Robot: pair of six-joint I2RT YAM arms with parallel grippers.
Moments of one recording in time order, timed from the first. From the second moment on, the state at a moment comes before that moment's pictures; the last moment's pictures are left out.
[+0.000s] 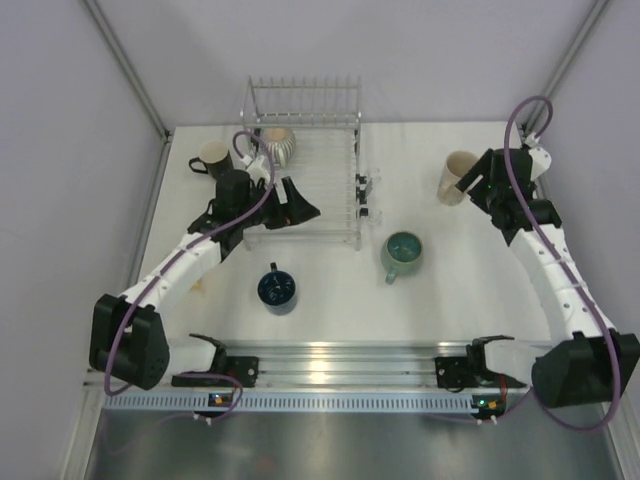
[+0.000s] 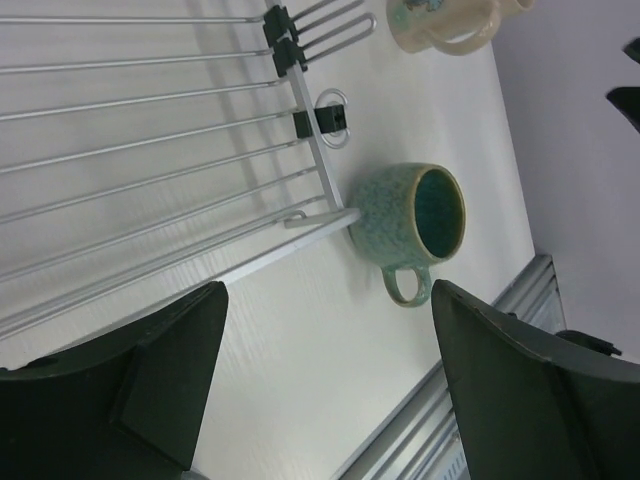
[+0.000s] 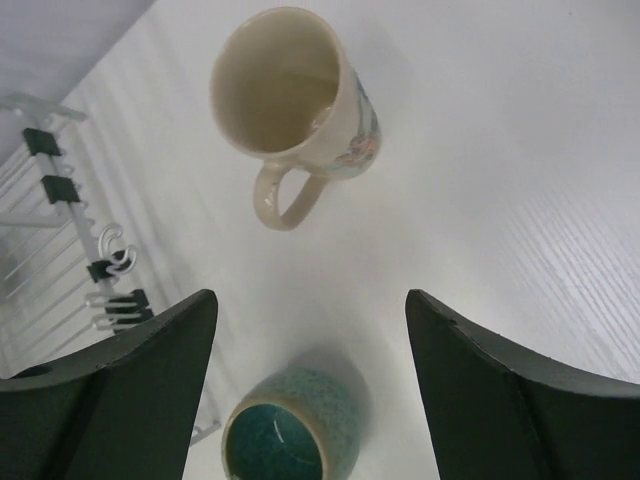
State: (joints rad) left arm -0.33 1.30 0.90 -0.07 0.46 -0.59; right arm 0.14 1.13 1.09 -0.56 0.32 0.69
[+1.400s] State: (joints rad) left arm -0.33 0.94 0.81 -0.15 0.23 -0.62; right arm -0.06 1.70 1.27 -0.33 0.15 0.62
